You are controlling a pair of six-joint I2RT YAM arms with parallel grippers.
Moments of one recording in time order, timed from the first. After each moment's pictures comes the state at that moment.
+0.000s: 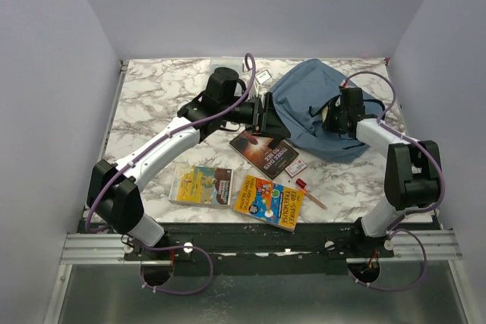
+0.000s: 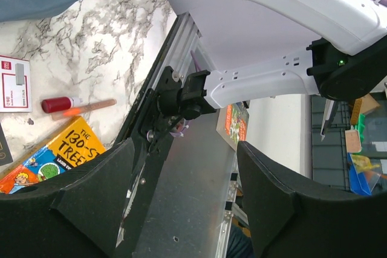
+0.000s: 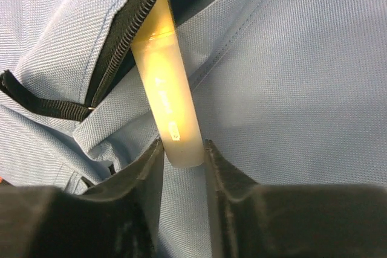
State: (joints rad) left arm -0.64 1.53 1.33 -0.20 0.90 -0.76; right arm 0.10 1.65 0.98 -0.16 0.02 0.26
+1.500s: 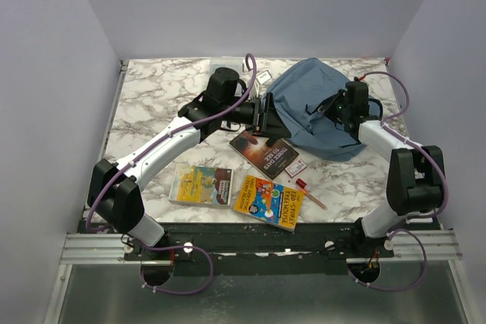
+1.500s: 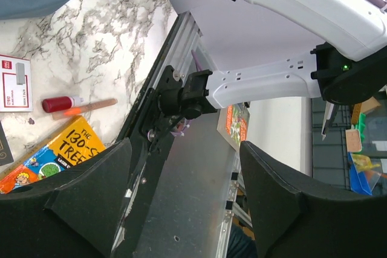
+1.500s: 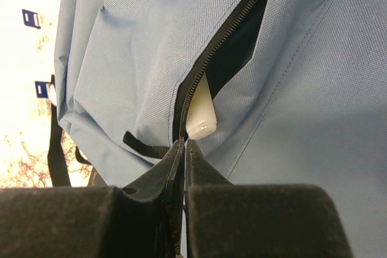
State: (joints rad) left arm -0.64 1.53 1.33 -0.20 0.90 -0.76; right arm 0.09 1.59 0.96 0.04 -0.03 0.65
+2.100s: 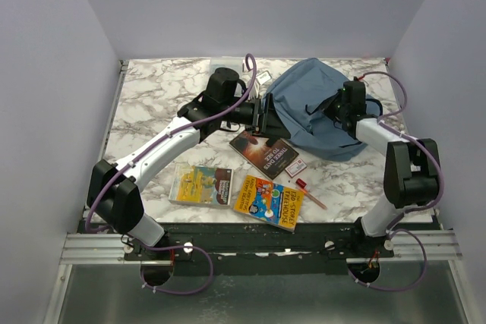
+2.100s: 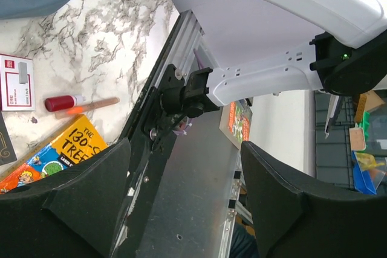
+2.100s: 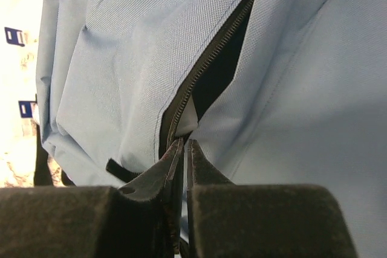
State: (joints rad) left arm -0.64 1.53 1.33 -0.21 0.90 -0.74; right arm 0.09 1.69 0.98 0.12 0.01 0.67
